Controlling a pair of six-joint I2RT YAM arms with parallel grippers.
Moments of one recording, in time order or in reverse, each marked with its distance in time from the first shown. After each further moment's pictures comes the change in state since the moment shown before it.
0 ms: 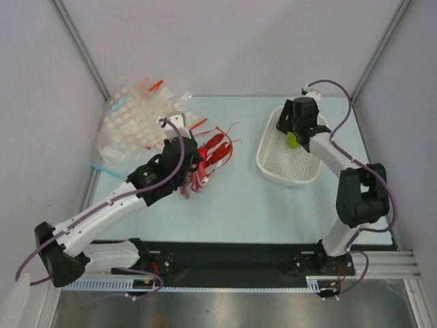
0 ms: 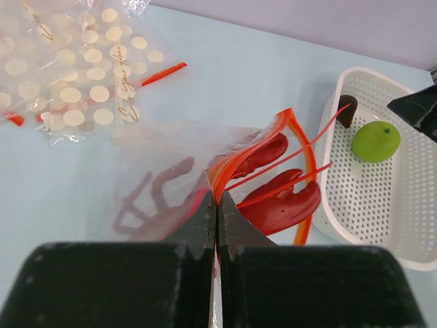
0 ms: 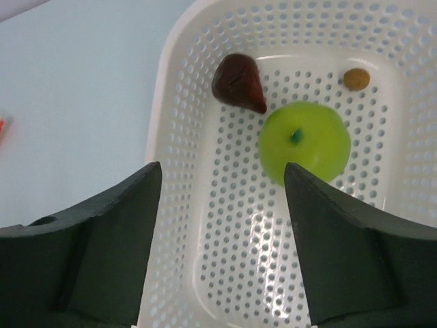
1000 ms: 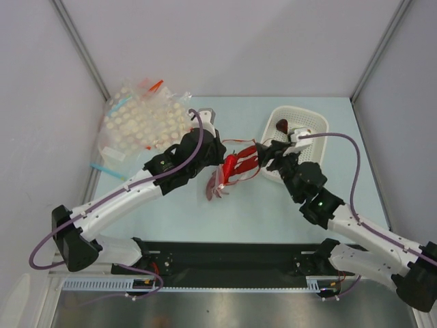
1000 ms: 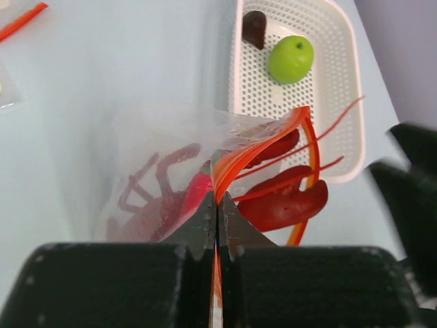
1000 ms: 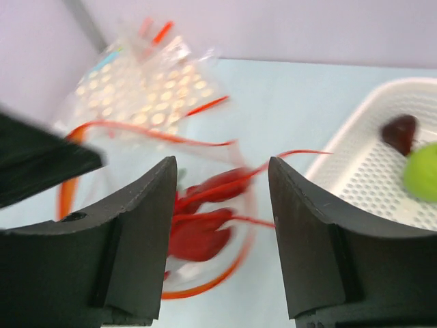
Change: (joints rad) left arm -0.033 0.171 0.156 -0.047 0.359 -0.022; right arm 0.644 -0.727 -0.575 0.470 0.196 -0.270
